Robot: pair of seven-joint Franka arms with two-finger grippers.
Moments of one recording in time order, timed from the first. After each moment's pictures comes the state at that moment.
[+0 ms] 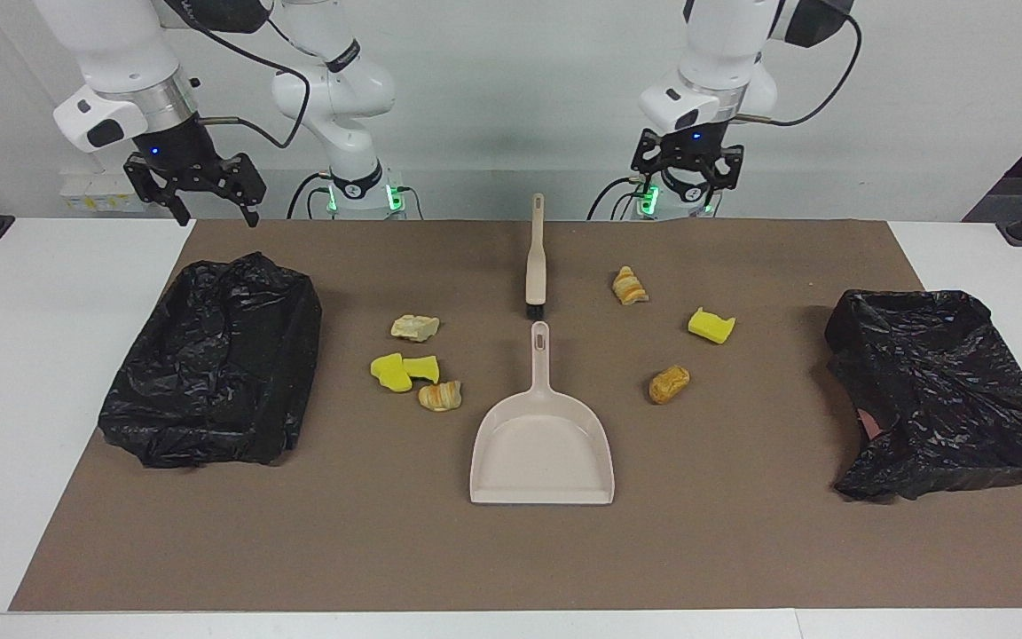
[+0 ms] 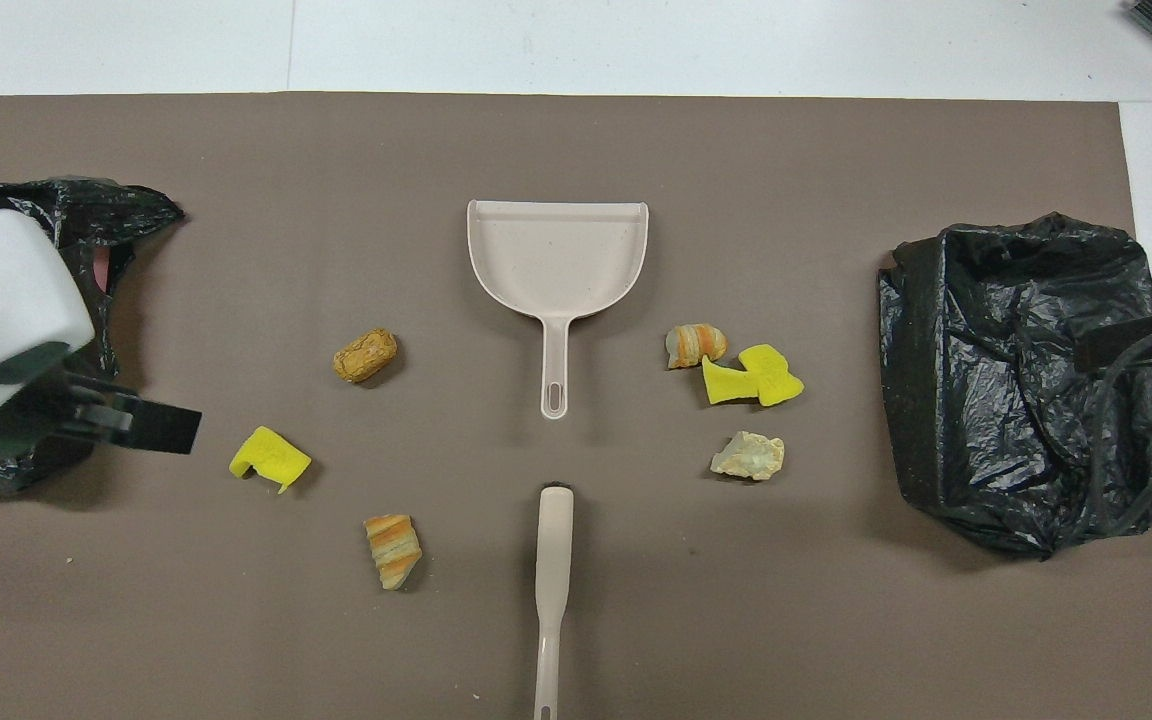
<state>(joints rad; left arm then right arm) -0.09 -0.30 -0.41 -1.98 -0.10 1.65 -0.08 0.08 -0.08 -0.13 -1.64 -0.01 1.57 -0.01</state>
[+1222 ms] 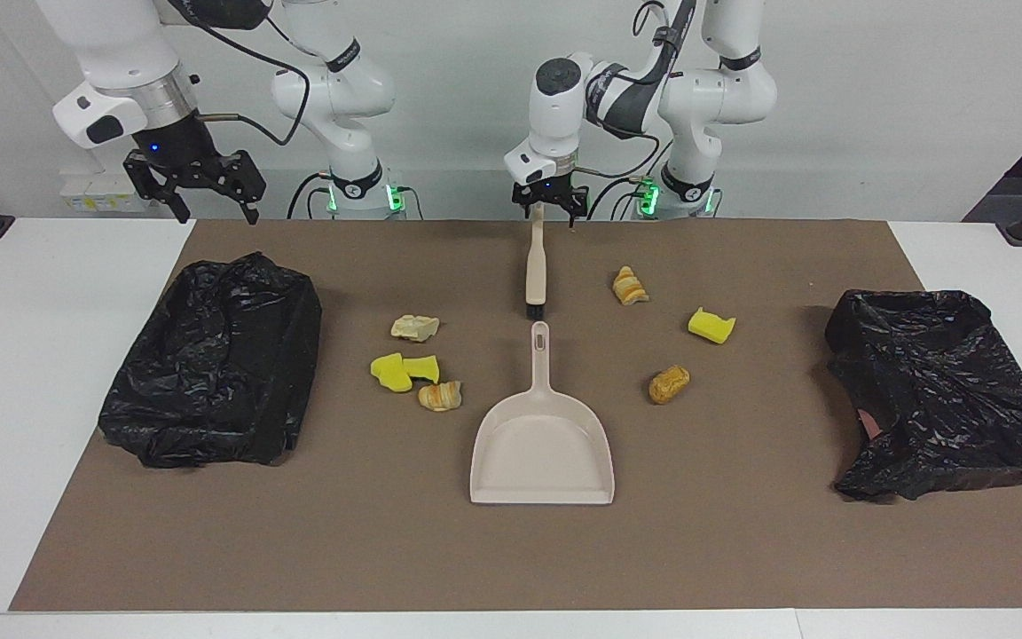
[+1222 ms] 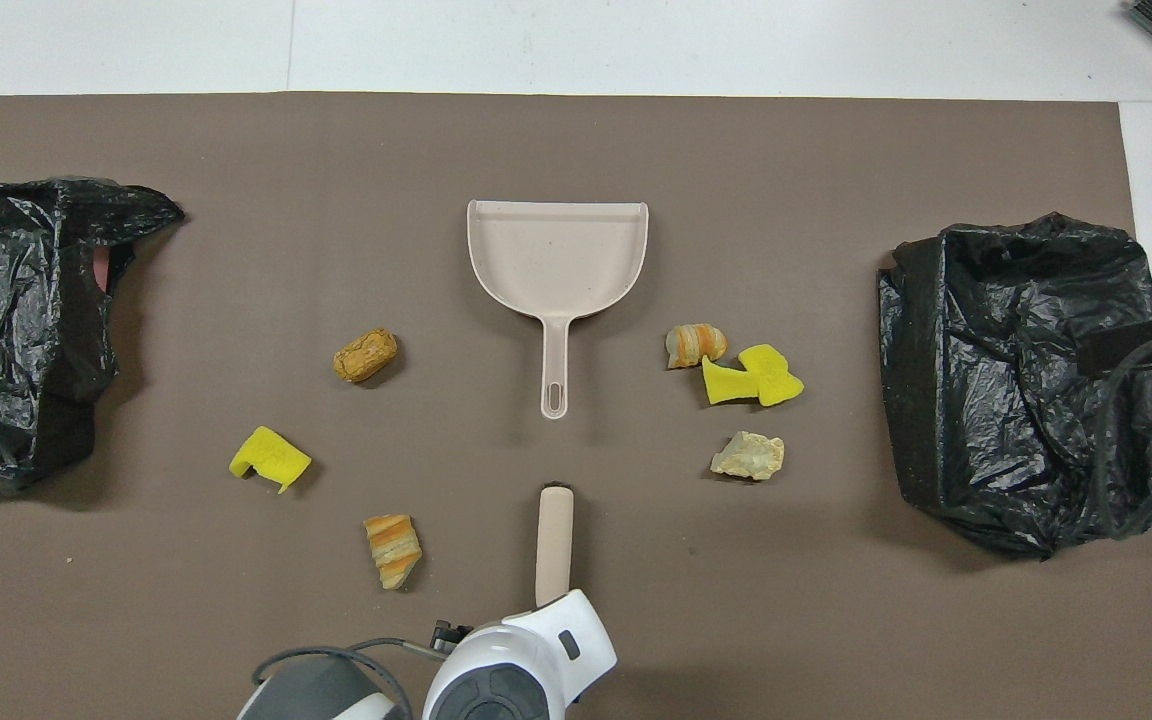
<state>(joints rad) -0.09 -0.31 -0.93 -2.46 -0.35 2.17 -0.44 0.08 -0.09 -0.13 -1.64 -0.01 1.56 -0.01</state>
